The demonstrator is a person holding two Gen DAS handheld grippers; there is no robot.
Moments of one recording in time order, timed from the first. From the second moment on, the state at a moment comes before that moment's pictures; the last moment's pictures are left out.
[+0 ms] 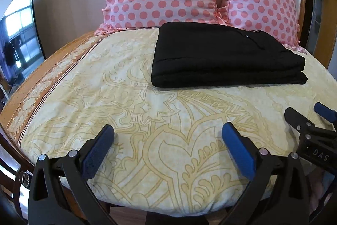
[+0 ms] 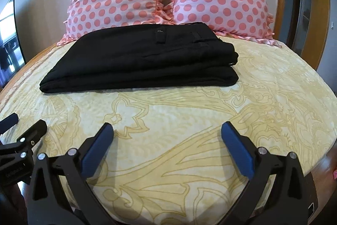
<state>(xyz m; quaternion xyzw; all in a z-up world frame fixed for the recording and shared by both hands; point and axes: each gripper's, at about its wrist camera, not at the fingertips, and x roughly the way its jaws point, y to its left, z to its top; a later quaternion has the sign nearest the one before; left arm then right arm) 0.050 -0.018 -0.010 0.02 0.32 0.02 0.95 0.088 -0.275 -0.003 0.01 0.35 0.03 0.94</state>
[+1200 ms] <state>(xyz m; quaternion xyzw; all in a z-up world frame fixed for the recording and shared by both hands) 0.048 -0.019 -0.011 0.01 0.32 0.02 0.95 0.087 -0.276 -0.002 0.01 0.35 0.03 0.94</state>
